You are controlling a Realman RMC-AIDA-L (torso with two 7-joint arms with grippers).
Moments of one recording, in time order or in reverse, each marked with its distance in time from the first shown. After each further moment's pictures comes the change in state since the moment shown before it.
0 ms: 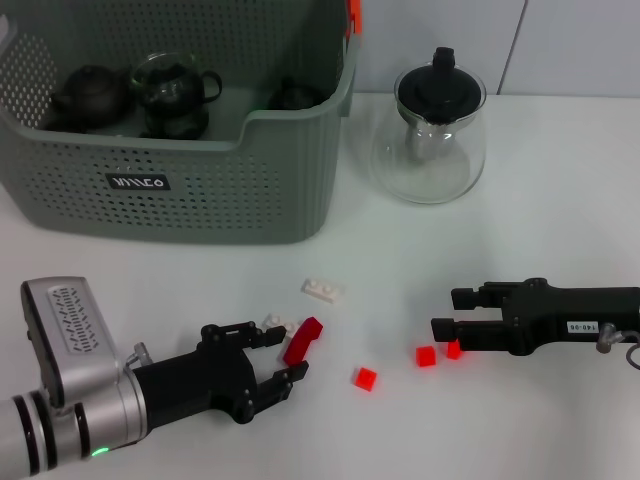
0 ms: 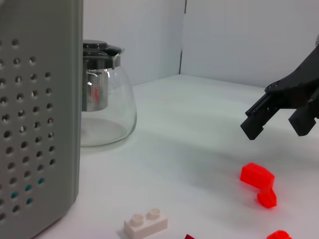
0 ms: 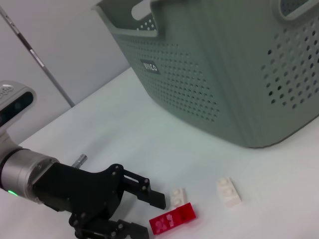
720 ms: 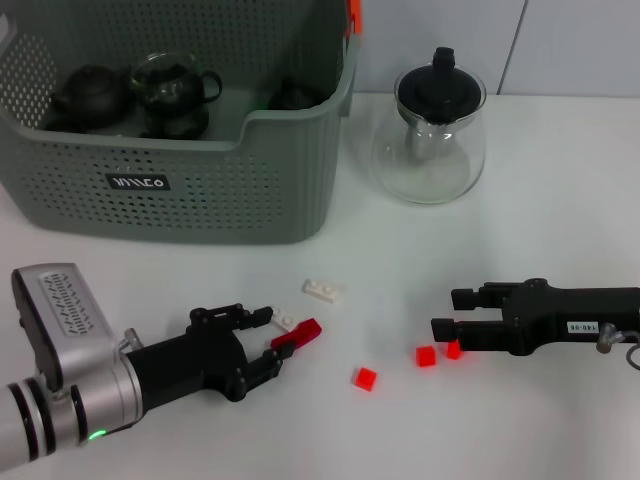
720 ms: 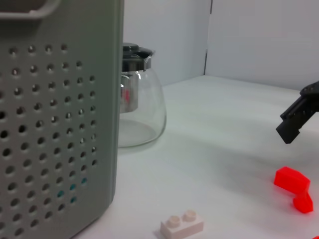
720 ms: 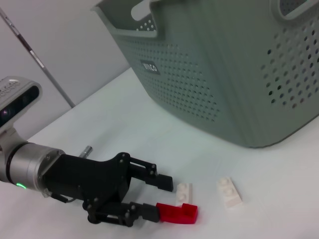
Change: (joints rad) left arm -0.011 0.005 -0.015 -0.005 -0.038 -0.042 0.000; right arm 0.000 0.000 0.001 0.001 0.000 -0.001 0.005
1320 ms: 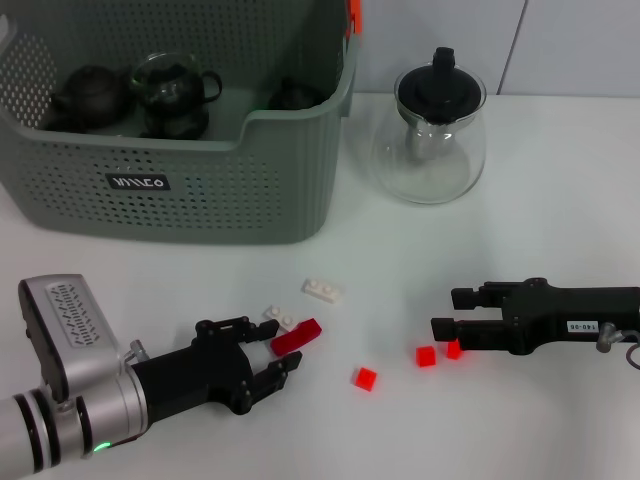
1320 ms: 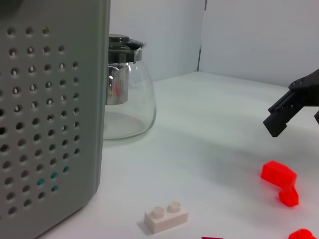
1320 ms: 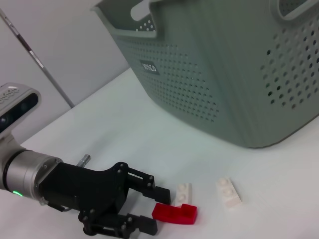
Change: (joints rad) left arm 0.007 -0.004 0.011 -0.017 0.005 -0.002 0.000; right arm 0.001 0.000 0.000 0.000 0.000 0.001 0.000
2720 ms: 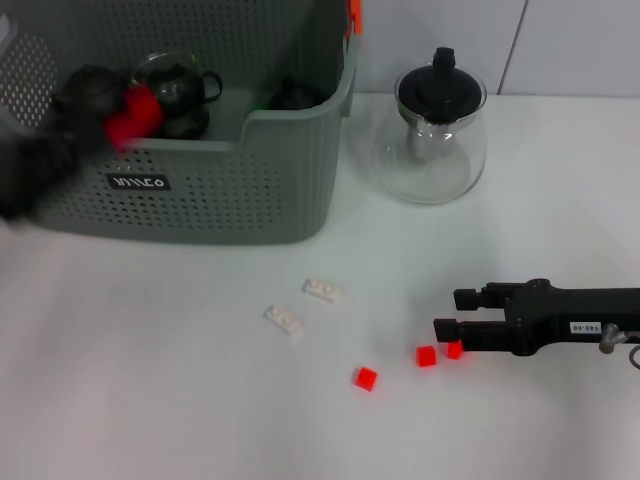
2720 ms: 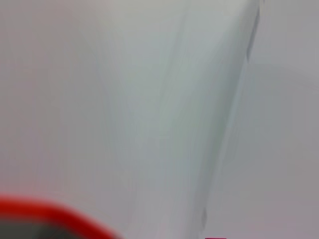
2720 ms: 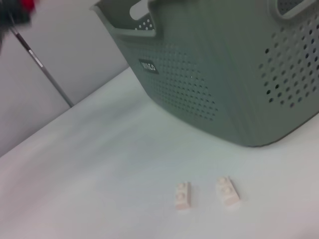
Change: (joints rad) left arm -0.004 0.129 -0.391 0.432 -0.078 0.695 -0.703; right arm -0.004 -0.003 0.000 0.000 0.000 -0.002 -0.002
